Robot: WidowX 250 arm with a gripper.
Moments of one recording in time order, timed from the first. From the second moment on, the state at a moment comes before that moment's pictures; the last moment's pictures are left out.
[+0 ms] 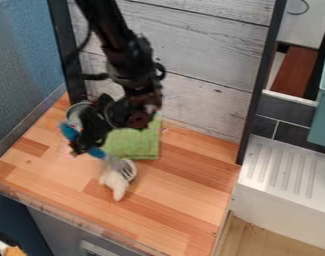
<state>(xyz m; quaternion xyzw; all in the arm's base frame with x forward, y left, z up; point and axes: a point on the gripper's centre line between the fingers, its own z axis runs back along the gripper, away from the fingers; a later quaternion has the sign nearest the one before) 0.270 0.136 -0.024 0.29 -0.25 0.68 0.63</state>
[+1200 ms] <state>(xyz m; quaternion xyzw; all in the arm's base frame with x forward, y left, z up) 0.254 0.195 -0.022 0.34 -0.20 0.72 0.57</state>
